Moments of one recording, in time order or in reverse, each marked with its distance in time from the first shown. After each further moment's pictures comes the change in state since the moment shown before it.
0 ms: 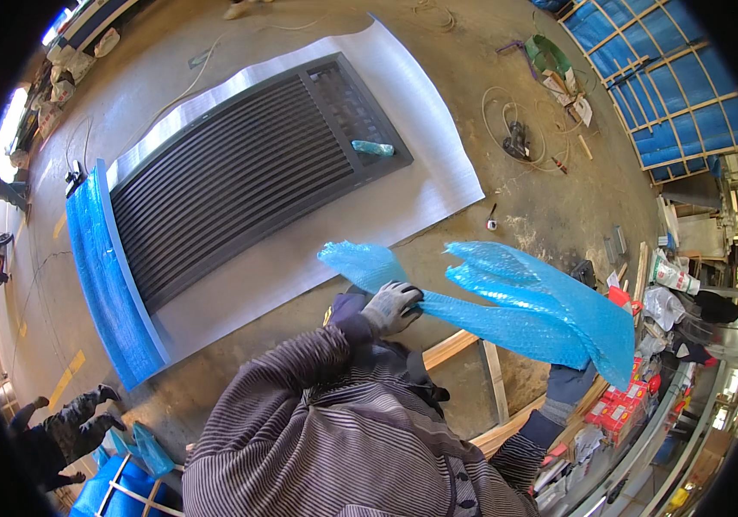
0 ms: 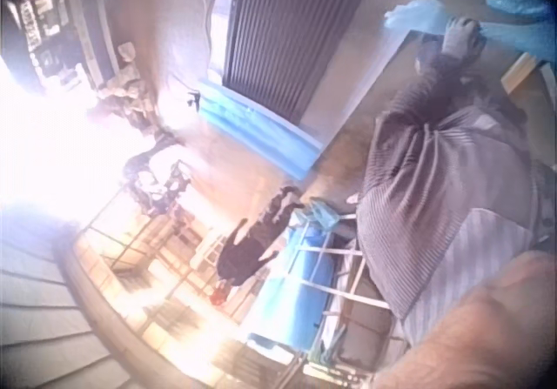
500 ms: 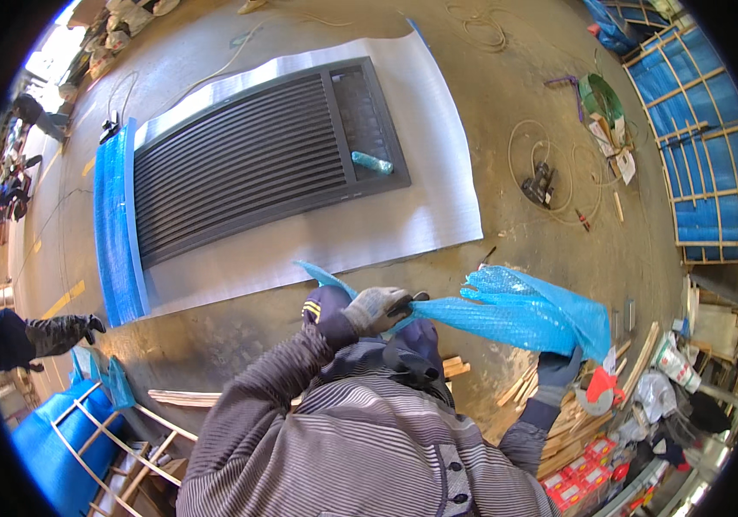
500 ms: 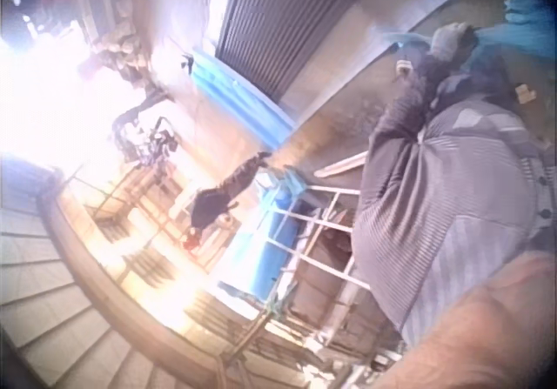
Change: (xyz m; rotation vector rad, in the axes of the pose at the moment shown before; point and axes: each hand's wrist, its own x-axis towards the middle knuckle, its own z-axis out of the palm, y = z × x) left_hand 0.212 0.051 0.056 0.006 0.012 -0.277; right_hand 0.375 -0.004 -0.058 0.029 -0.110 0.323
